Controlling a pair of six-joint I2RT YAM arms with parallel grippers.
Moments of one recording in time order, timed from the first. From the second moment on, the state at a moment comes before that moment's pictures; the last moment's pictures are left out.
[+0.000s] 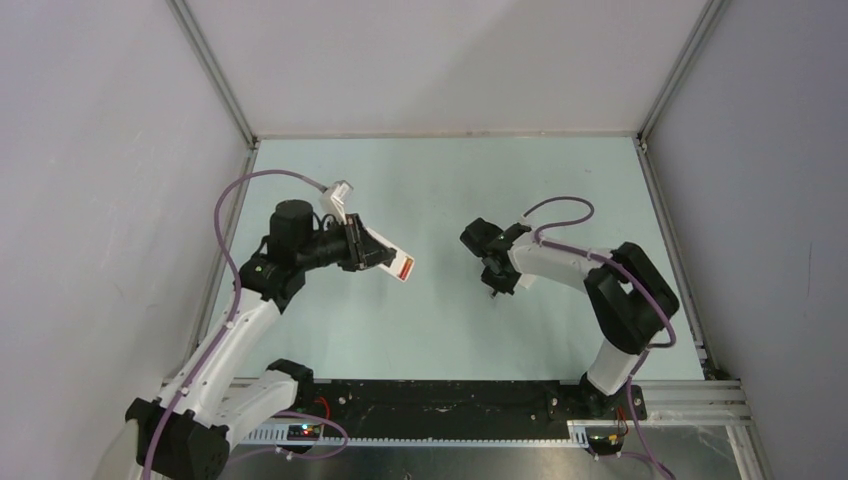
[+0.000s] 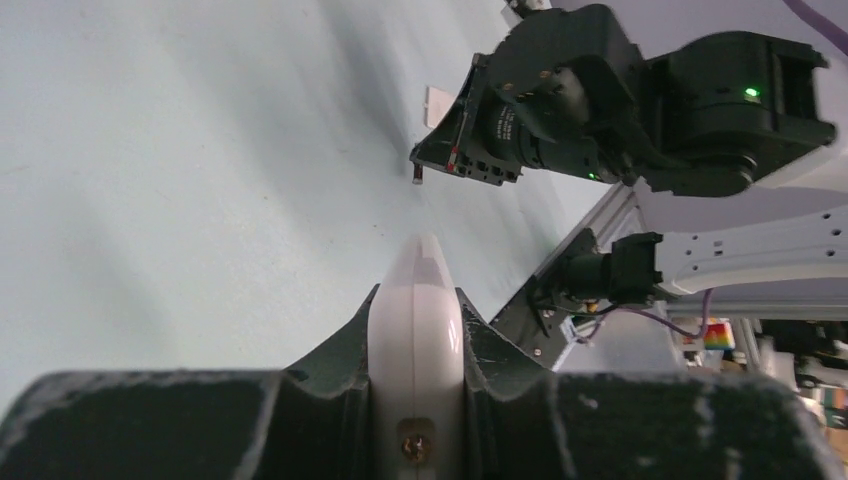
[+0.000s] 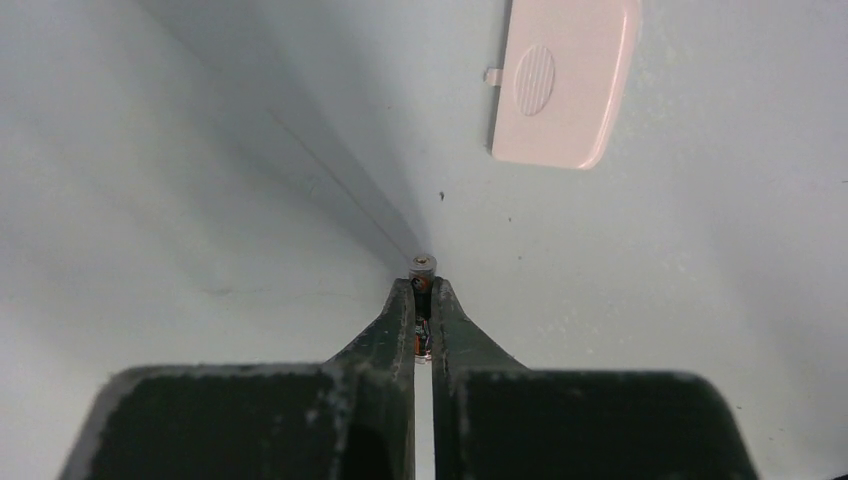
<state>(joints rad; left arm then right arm) -0.32 0.93 0.83 -0.38 0.59 -0.50 0.71 1.74 1.09 -0.77 0.39 1.30</state>
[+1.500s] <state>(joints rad) -0.51 1.29 0.93 0.56 0.55 -1.35 1.02 1.37 1.75 -0.79 0.70 0.59</state>
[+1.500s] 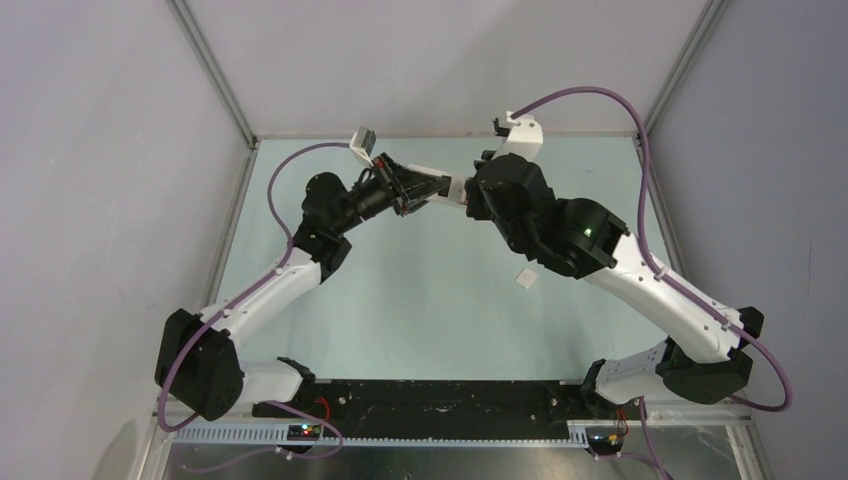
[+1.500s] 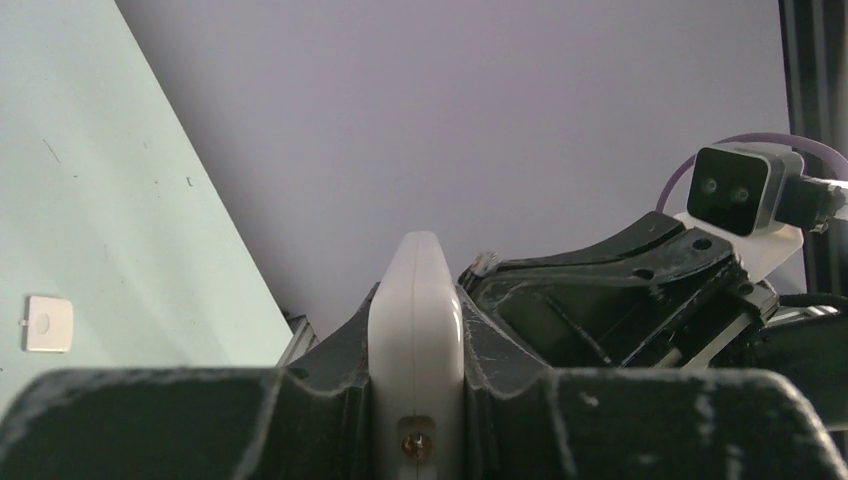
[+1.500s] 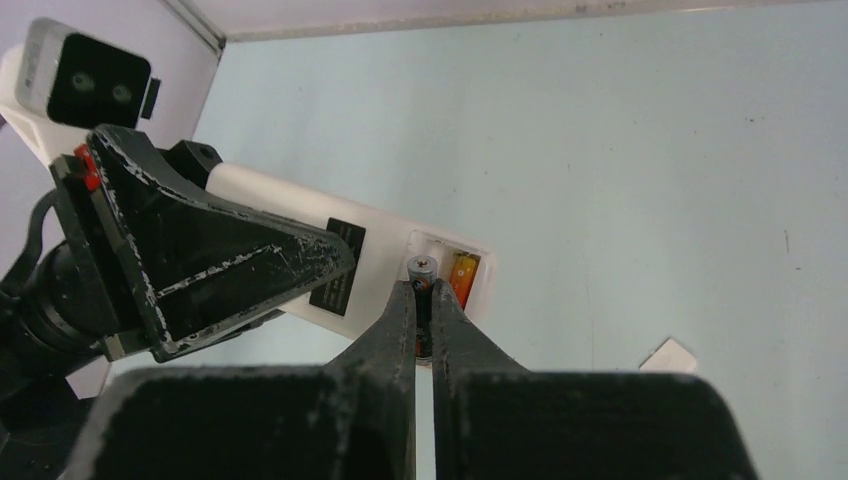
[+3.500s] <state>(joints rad) -0.51 1.28 0.87 0.58 0.54 -1.42 1.03 1.38 1.67 -0.77 0.74 0.77</state>
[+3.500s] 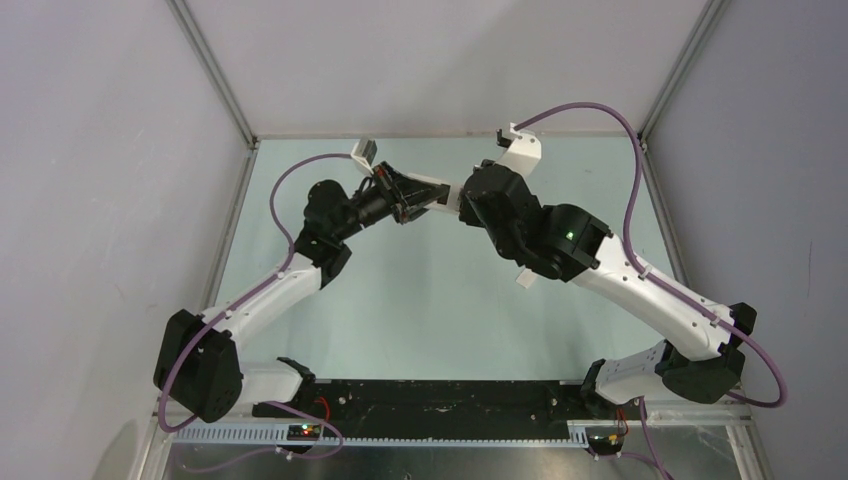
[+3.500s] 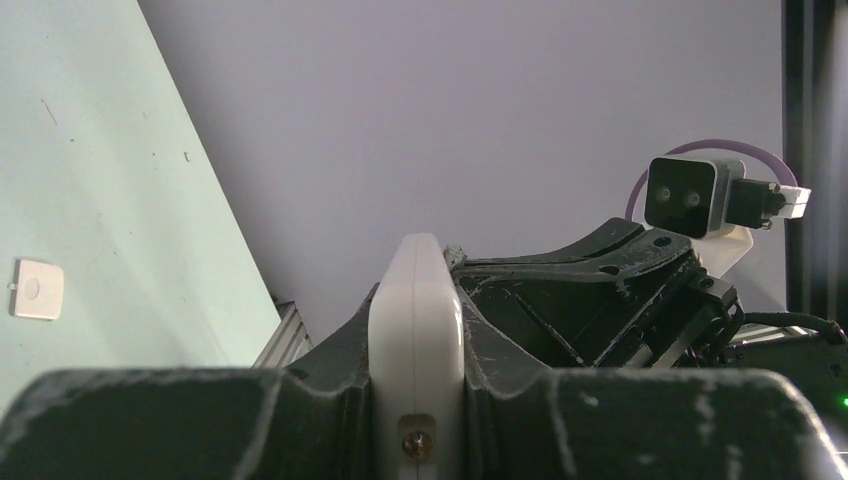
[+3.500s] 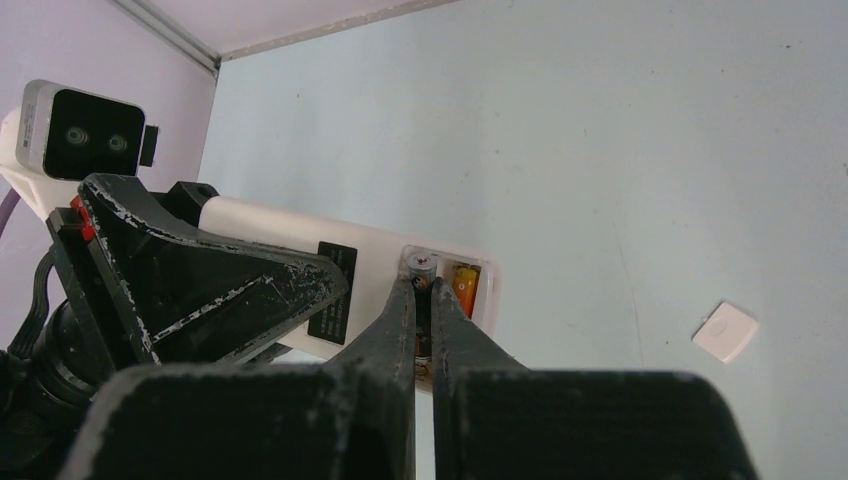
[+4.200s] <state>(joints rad) -0.51 1.28 0.85 0.60 0.55 -1.41 1.03 1.41 1.71 -0.86 0.75 0.86</state>
